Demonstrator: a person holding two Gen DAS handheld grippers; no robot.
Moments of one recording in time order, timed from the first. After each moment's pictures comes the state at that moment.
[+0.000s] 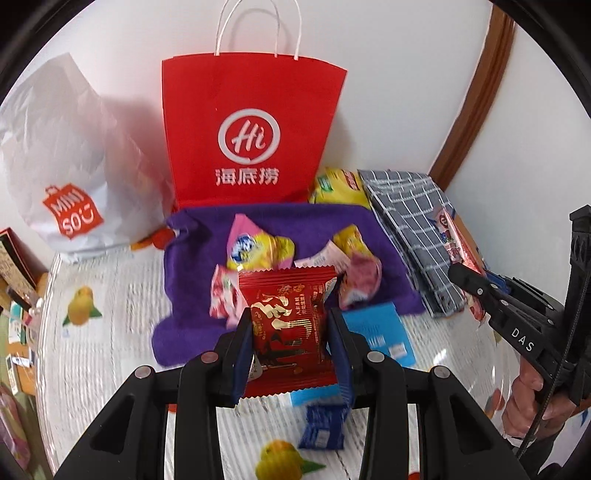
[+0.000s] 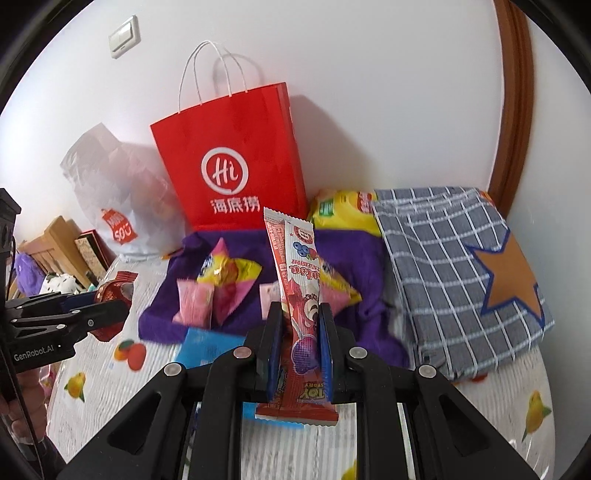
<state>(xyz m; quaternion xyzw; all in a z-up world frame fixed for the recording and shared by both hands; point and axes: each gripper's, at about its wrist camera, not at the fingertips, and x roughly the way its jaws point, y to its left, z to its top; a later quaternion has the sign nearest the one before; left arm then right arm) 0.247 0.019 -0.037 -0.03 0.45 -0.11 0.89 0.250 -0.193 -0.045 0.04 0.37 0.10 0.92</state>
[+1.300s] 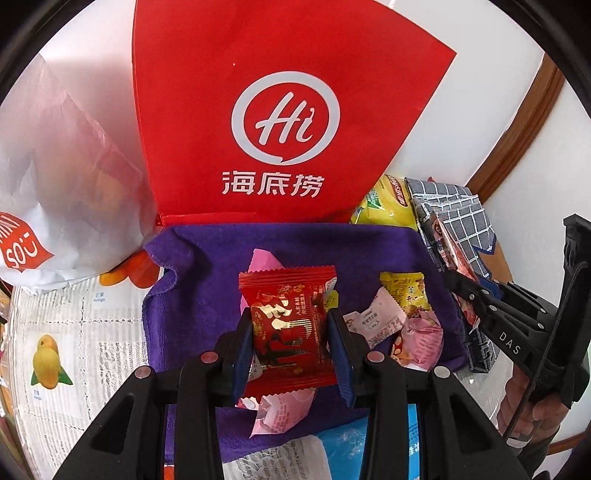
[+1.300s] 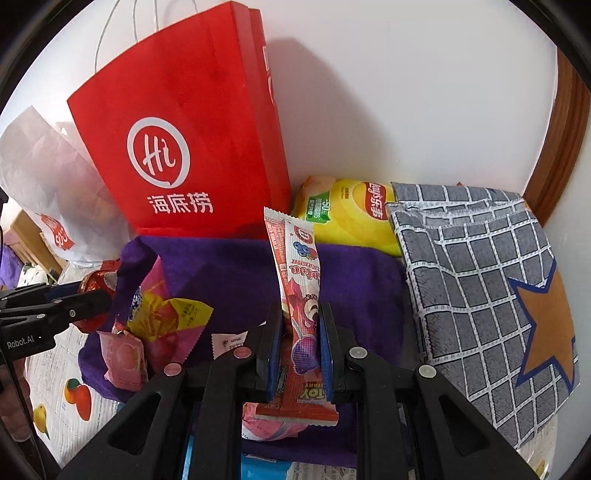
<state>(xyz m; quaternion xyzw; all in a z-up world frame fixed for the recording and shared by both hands) 0.371 0.037 -0.094 -0.06 0.49 -0.11 0.87 0.386 -0.179 -0.104 0.01 0.43 0.09 0.90</state>
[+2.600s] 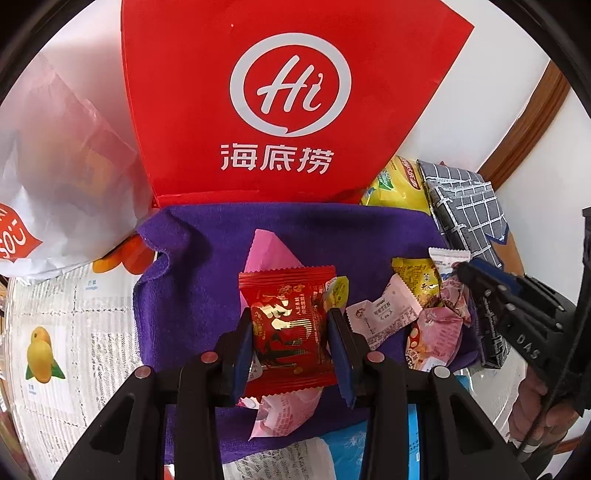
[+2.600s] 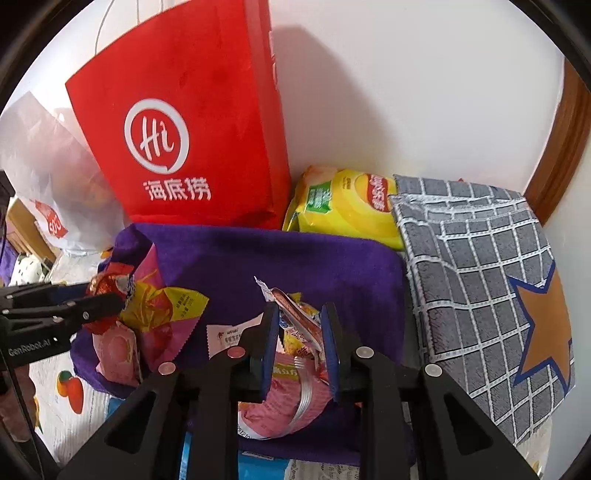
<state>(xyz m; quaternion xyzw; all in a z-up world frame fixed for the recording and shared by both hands) 0.382 0.032 -0.116 -0.05 0.51 -0.10 0.85 0.389 -0.176 -0.105 -0.01 0.43 0.08 0.90</state>
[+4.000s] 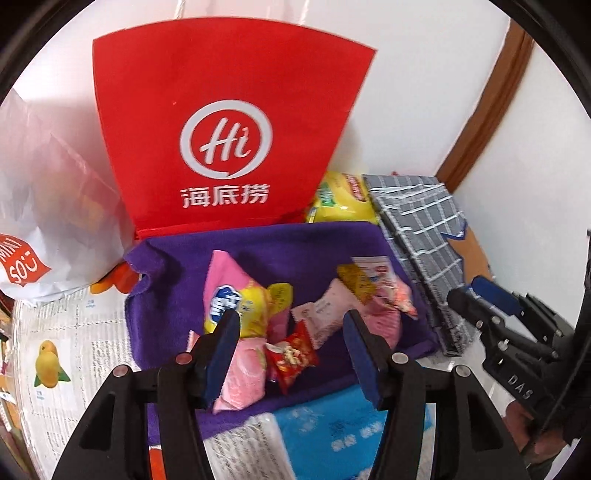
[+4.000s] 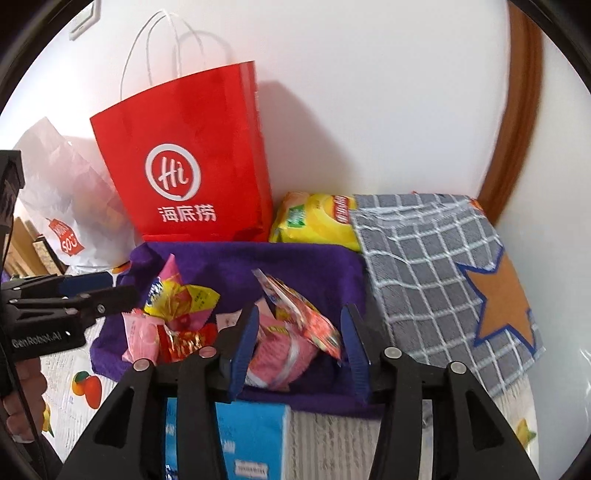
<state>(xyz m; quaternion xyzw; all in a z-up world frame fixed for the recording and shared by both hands) 0.342 0.007 -0.063 -0.04 0.47 -0.15 0.87 0.315 -0.185 -0.062 0.00 0.39 0.03 0.92</state>
